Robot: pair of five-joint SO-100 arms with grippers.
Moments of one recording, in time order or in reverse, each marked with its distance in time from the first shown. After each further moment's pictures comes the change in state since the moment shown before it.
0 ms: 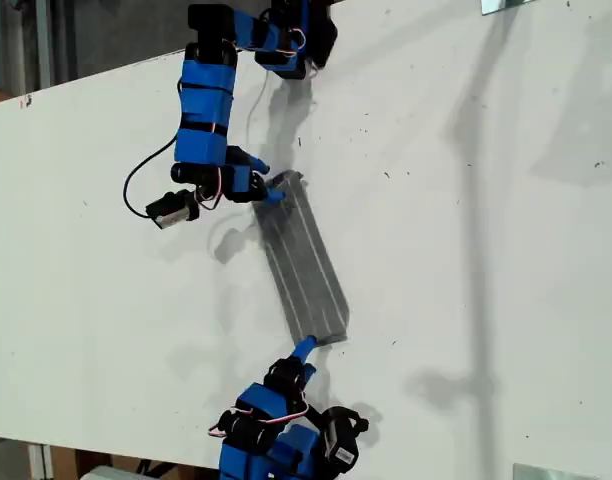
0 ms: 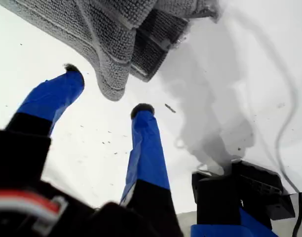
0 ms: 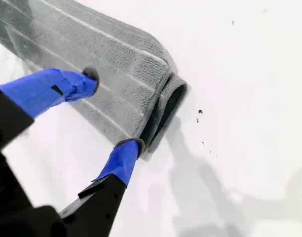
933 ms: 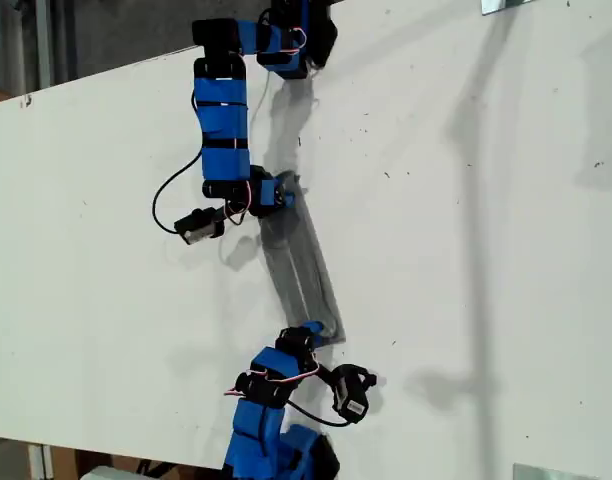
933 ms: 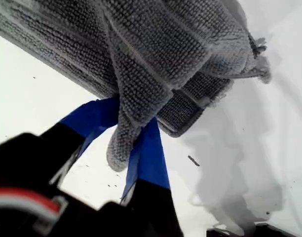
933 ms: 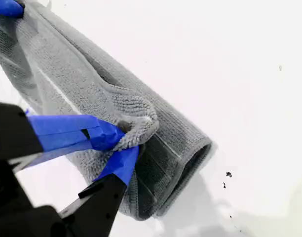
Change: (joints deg) arm 0 -1.1 -20.0 -3.3 -16.5 1.2; arm 1 -5.9 -7.5 5.1 -16.4 2.2
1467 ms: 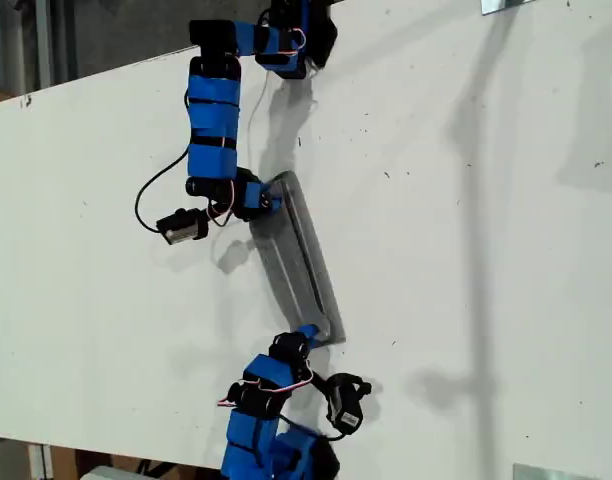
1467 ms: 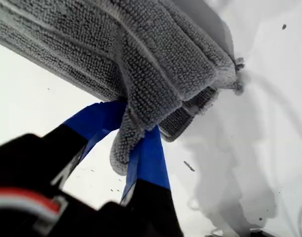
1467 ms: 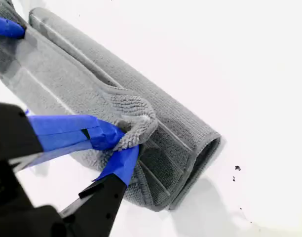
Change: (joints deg) arm 0 -1.3 5.6 1.1 1.2 1.9; arm 1 3.4 -0.1 -5.2 1.9 -1.8
